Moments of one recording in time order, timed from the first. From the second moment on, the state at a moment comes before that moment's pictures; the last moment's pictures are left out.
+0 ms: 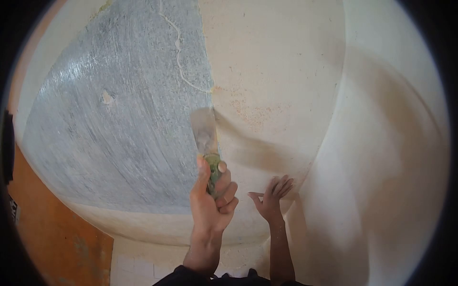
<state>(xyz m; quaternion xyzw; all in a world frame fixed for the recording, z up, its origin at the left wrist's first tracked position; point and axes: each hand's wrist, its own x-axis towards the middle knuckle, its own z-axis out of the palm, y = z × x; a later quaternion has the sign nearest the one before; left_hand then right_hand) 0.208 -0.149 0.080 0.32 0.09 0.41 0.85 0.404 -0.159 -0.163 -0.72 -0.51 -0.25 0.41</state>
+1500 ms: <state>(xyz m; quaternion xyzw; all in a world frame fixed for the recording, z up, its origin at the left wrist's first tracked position) 0.202 -0.153 0.094 0.32 0.10 0.40 0.85 0.403 -0.163 -0.163 -0.71 -0.52 -0.25 0.40</state>
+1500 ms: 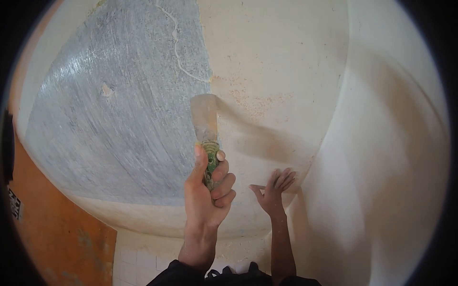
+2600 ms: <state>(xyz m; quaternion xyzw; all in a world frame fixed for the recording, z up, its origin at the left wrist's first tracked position) 0.216 -0.149 0.088 0.34 0.09 0.46 0.82 0.408 -0.159 -0.165 -0.72 -0.51 -0.25 0.40</state>
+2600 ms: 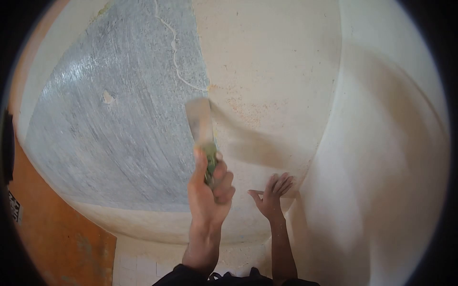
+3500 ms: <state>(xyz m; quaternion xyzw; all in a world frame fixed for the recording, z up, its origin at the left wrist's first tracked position) 0.196 -0.119 0.051 0.26 -0.09 0.30 0.91 0.406 -0.164 -0.176 -0.72 -0.51 -0.21 0.43</state>
